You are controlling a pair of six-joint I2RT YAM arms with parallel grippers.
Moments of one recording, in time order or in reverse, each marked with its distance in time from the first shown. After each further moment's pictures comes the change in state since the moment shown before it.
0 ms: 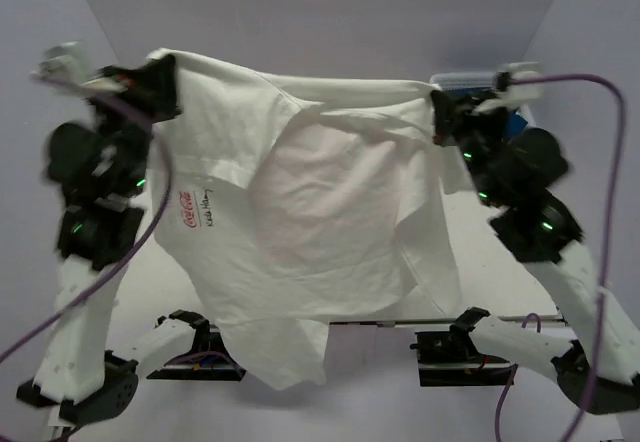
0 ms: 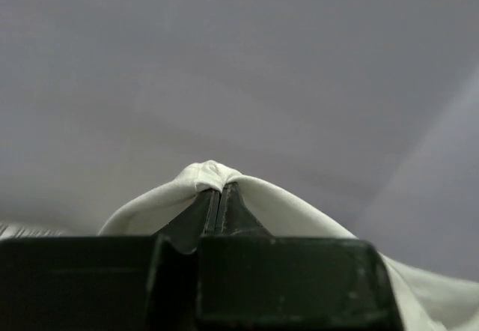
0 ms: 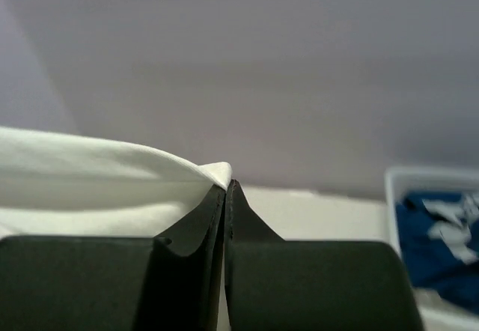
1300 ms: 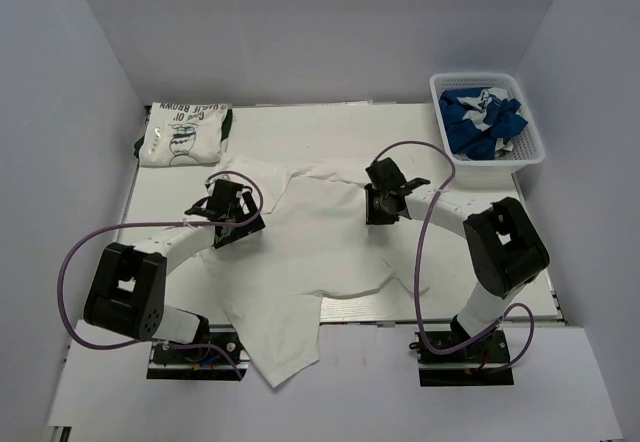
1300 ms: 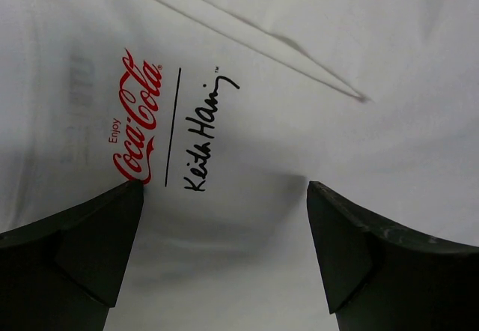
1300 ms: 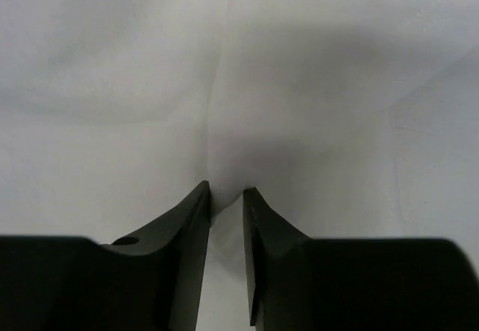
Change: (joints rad) left arm 0.048 0.446 -1.019 -0.015 0.032 -0.265; right arm -0.121 0.769 -0.461 -0.135 -0.256 0.361
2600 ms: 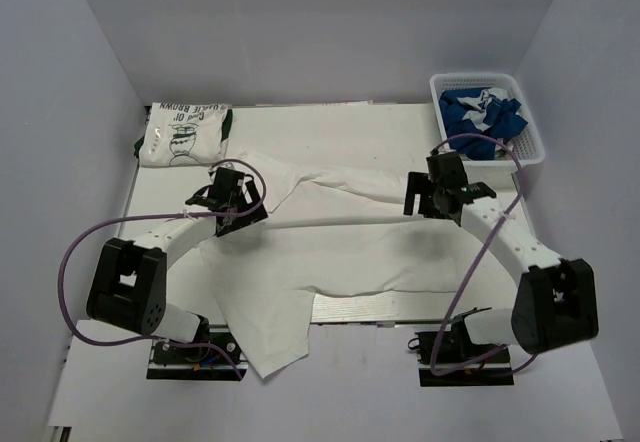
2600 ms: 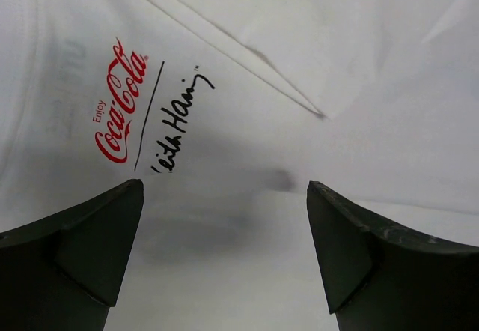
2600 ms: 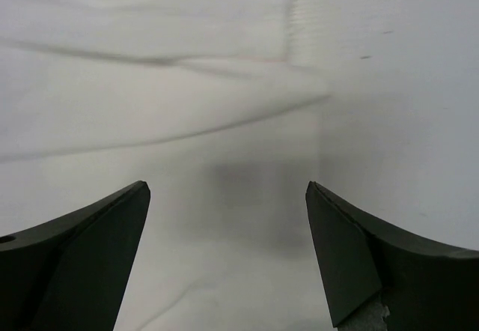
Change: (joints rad) left arm -0.002 0.047 0.099 -0.029 0.011 0.037; right arm -0.275 -0.319 -0.053 -0.206 0.173 -0.134
